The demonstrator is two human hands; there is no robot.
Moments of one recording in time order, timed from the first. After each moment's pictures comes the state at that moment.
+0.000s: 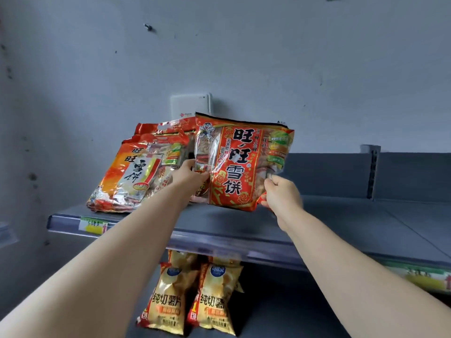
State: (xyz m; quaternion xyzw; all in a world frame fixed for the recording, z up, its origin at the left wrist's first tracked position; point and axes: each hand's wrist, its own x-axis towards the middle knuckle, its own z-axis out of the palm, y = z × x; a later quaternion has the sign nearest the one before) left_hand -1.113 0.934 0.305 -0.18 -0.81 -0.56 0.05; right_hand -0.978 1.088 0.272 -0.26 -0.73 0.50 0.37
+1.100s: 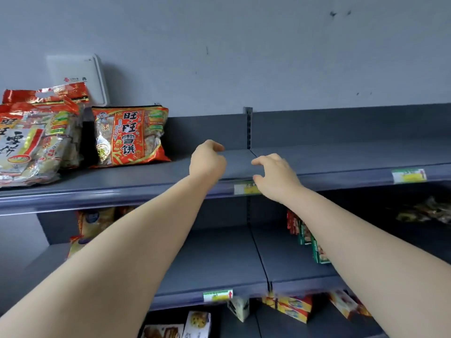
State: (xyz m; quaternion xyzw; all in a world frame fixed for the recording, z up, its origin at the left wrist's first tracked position) left_hand -0.856 1.085 0.261 -0.36 -0.79 -0.50 0.03; right_hand -0.717 1.167 0.239 -0.32 -0.89 0.13 0.28
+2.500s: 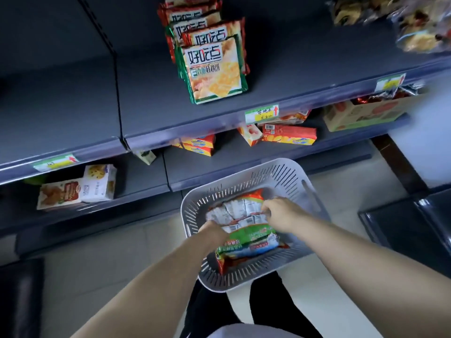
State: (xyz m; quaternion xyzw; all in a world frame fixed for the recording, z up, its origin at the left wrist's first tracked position) left_hand -0.516 1.189 -0.217 -0.21 -0.81 -0.06 -0.54; right_hand -0.366 1.312 -0.162 -0.42 -0.82 0.28 -0.27
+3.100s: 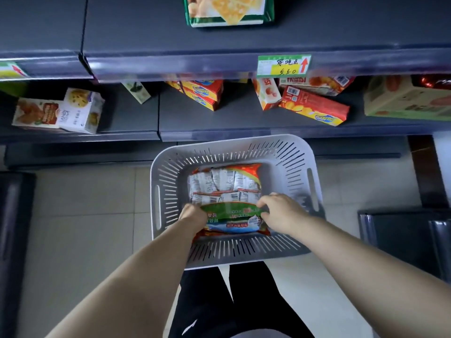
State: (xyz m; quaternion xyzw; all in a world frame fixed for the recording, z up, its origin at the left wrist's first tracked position) left_hand -0.473 1.188 -0.310 0.03 -0.86 -0.05 -0.50; right_hand -0.326 1.345 -0.229 -0.31 -0.84 0.30 -0.34
